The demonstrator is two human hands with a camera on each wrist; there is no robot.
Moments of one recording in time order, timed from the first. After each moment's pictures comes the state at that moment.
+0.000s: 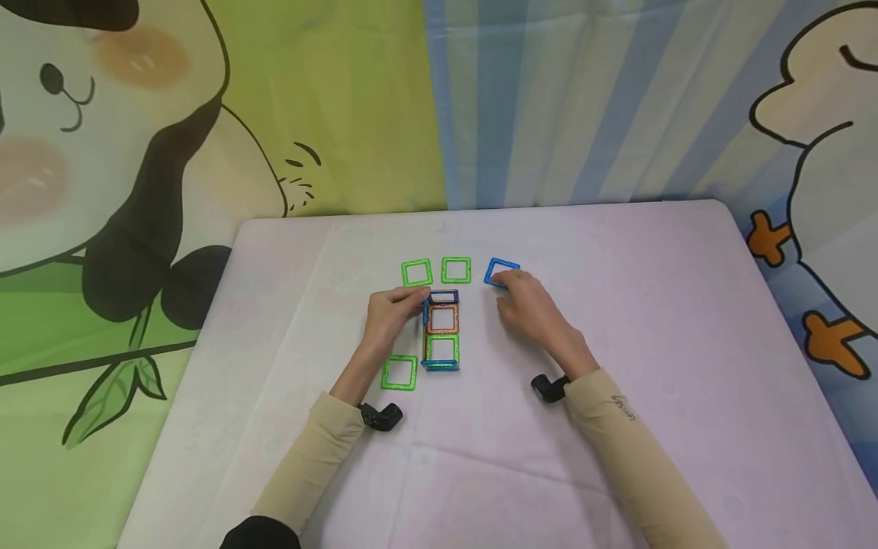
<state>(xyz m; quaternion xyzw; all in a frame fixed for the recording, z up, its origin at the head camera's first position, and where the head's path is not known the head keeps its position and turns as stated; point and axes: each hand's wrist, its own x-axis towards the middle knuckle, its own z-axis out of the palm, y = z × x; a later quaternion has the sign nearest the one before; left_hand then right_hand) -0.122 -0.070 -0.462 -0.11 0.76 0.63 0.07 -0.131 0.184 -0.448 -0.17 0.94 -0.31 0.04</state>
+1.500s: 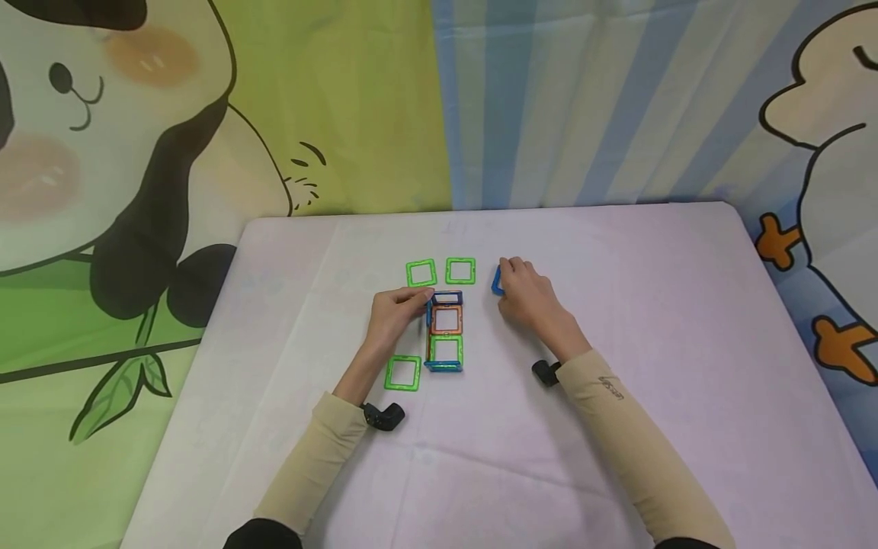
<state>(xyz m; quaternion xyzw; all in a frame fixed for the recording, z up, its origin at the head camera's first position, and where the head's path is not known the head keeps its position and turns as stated) -0.124 -0.072 -0.466 -0.10 0.76 0.63 0.07 -0.159 0.177 -0.450 -0.16 0.97 -0.15 0.07</state>
